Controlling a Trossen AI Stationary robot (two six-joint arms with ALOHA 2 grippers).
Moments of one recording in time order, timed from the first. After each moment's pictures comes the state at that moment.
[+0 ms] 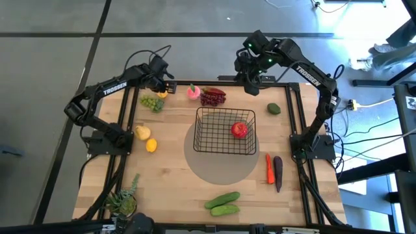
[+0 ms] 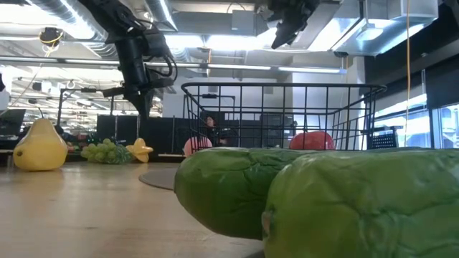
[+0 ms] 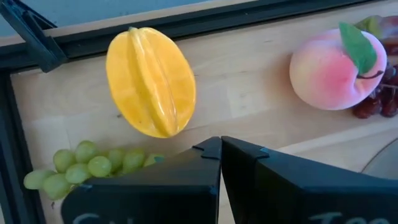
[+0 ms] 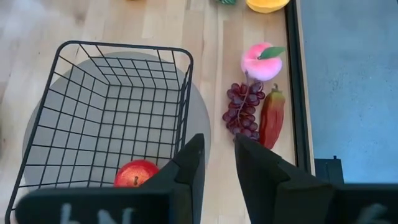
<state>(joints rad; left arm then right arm) 0.86 1.42 1.06 -0.68 -0.10 -0.50 -0.61 1.75 2.03 -1.30 -0.39 -0.57</state>
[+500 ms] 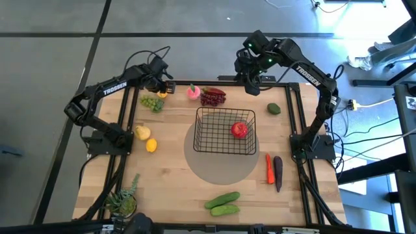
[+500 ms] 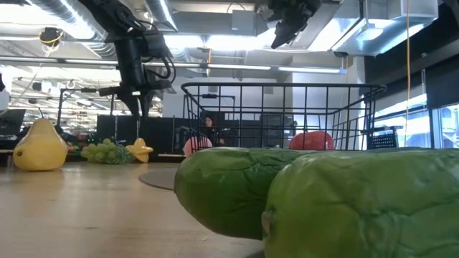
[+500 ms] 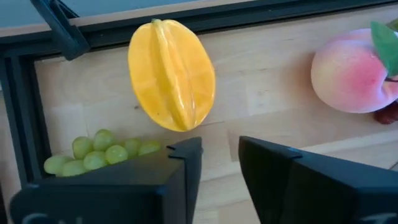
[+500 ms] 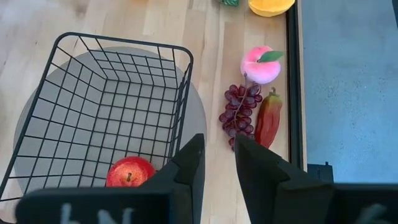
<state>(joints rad) 0.87 1.42 1.06 -0.72 -0.14 -0.54 -0.61 1.75 2.04 -1.30 -0.39 -0.62</state>
